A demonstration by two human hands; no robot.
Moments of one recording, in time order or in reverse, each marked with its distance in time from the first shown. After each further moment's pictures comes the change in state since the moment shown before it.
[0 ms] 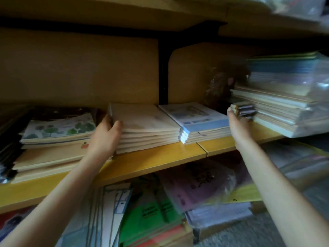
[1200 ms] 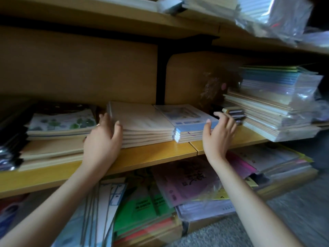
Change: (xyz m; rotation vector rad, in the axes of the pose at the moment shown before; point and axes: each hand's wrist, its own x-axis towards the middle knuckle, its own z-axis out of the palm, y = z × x) left_hand -0.043 0.010 -0.013 0.361 0.149 0.181; right_hand -0.057 0.007 0.021 -0.378 0.389 -0.715
